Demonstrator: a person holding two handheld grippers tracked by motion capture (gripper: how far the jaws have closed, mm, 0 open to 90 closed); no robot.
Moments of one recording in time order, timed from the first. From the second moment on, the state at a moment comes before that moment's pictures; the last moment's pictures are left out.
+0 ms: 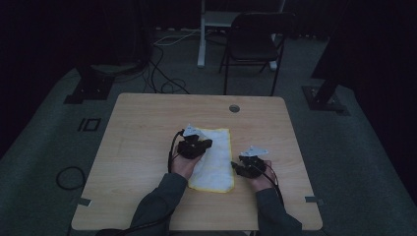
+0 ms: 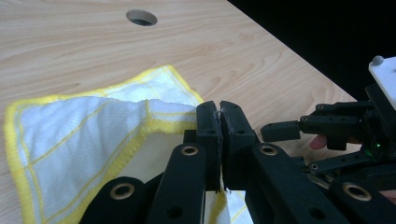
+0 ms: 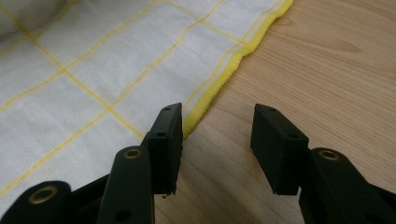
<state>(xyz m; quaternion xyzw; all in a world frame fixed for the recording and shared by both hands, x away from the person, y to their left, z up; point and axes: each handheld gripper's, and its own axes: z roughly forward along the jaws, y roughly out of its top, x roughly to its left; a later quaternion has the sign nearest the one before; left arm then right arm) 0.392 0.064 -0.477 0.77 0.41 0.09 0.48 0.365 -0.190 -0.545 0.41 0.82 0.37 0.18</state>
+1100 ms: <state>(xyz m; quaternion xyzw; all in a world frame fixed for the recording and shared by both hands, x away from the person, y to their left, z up) 0.402 0.010 -0.485 0.79 0.39 0.07 0.46 0.366 -0.203 -0.540 0.42 0.80 0.38 0.18</state>
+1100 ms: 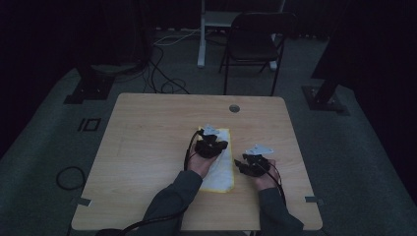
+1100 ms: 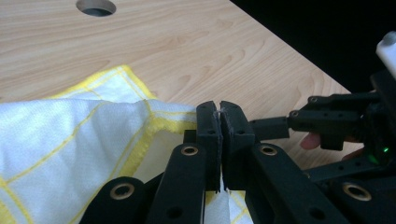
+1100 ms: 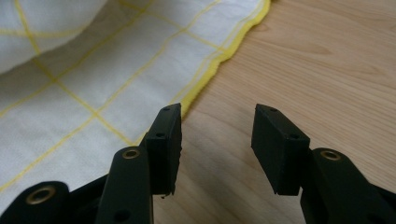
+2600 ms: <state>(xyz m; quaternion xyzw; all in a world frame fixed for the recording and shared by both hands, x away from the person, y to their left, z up) 0.350 0.100 -0.507 0.78 0.44 0.09 0.44 0.391 -0.169 -0.512 0.39 0.80 0.40 0.20</state>
